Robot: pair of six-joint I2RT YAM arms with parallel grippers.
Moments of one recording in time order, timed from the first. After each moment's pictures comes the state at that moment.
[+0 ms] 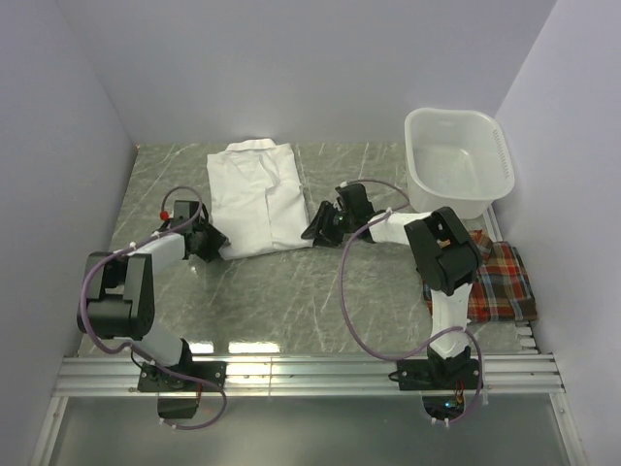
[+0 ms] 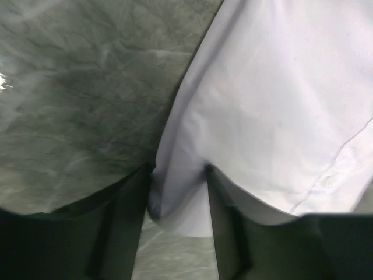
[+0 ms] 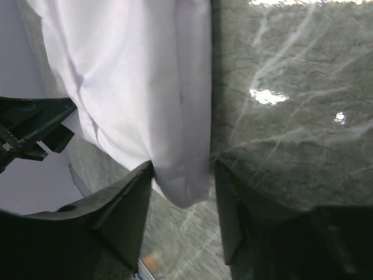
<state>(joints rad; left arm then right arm) -0.05 1.55 0.76 -0.17 0.04 -0.95 0.48 1.99 1.14 0.10 -0.45 0.86</state>
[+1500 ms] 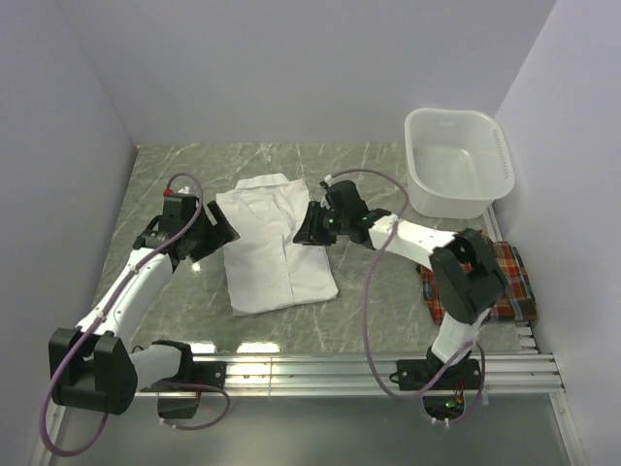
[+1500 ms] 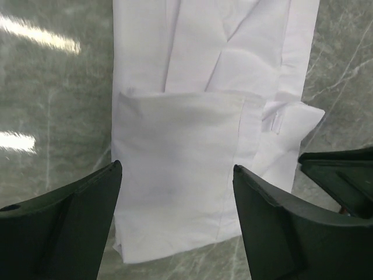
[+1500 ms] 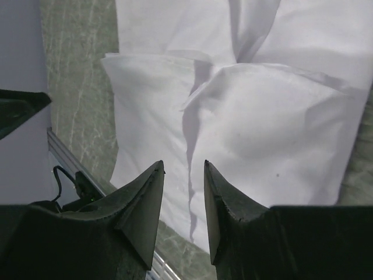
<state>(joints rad) -0.16 1.15 0.84 -0.51 0.10 -0.68 0.62 1.72 1.13 -0.10 -0.34 0.72</state>
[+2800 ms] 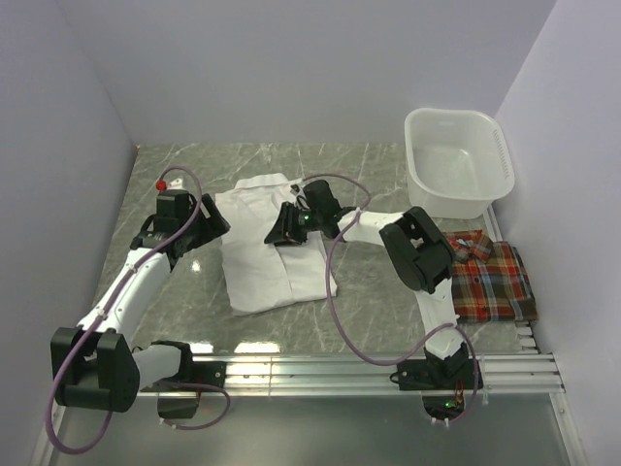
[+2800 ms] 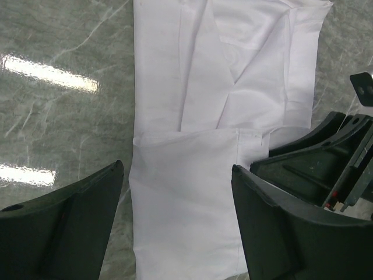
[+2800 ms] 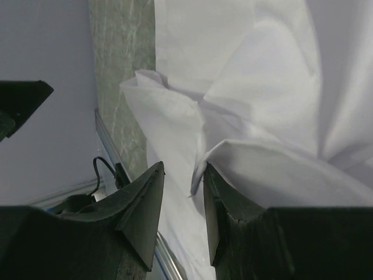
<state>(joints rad) -0.11 1.16 0.83 -0.38 0.03 -0.56 0.65 2.14 1.37 0.14 -0.61 0.86</state>
